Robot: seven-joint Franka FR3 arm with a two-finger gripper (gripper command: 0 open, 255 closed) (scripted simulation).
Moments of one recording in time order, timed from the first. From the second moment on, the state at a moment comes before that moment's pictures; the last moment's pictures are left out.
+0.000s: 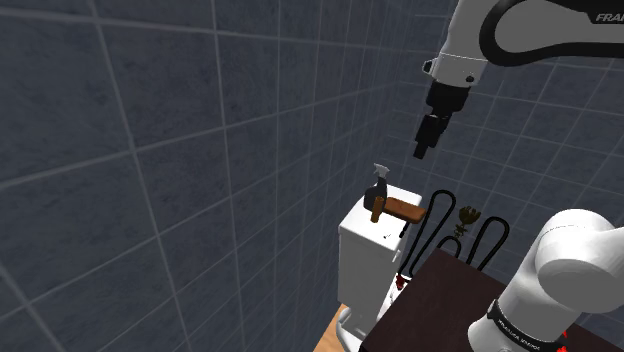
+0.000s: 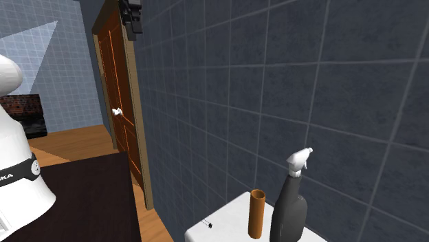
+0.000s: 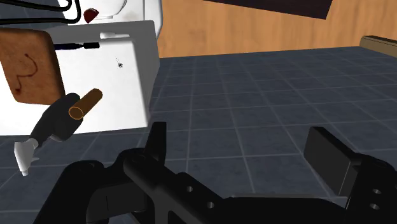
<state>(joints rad) -0.02 -0.81 0.04 -2.41 0.00 1.67 -0.08</state>
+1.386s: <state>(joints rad) -0.11 -0.31 -0.24 -2.34 -0.06 2.15 -0.34</state>
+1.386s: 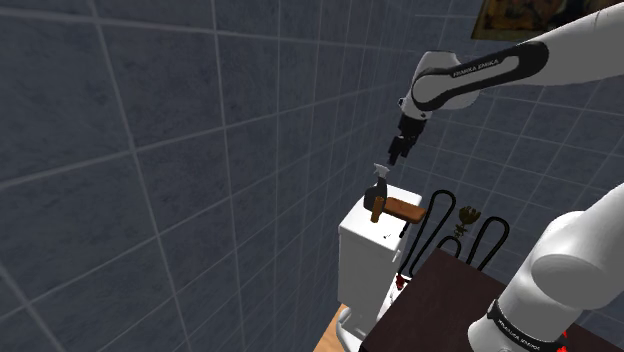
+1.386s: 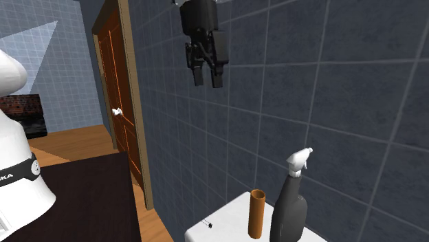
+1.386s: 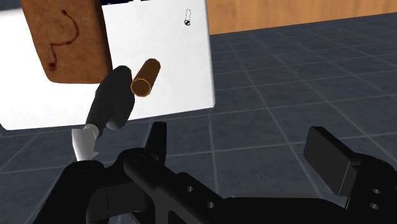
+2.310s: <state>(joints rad) -0.19 0.20 -0.35 -2.02 0.18 2.33 -0.63</state>
